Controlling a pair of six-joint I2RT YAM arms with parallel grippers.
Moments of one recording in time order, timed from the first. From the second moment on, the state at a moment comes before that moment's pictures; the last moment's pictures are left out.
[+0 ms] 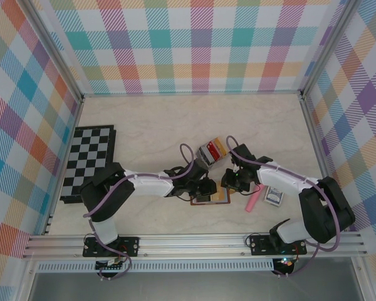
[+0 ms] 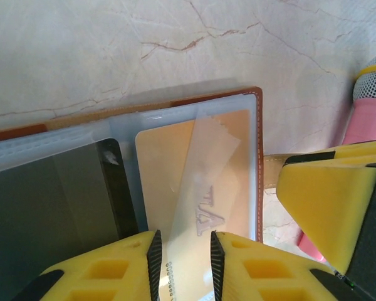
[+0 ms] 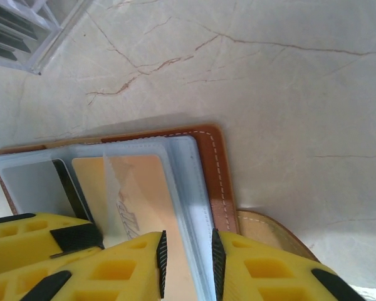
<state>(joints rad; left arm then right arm) -0.97 1.79 0.92 0.00 0.22 -1.05 0.53 1.41 0.73 -0.57 -0.25 0.74</state>
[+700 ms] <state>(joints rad) -0.96 1.59 0.87 -0.06 0.11 -1.03 0.53 1.35 0.88 -0.68 -0.15 0.65</state>
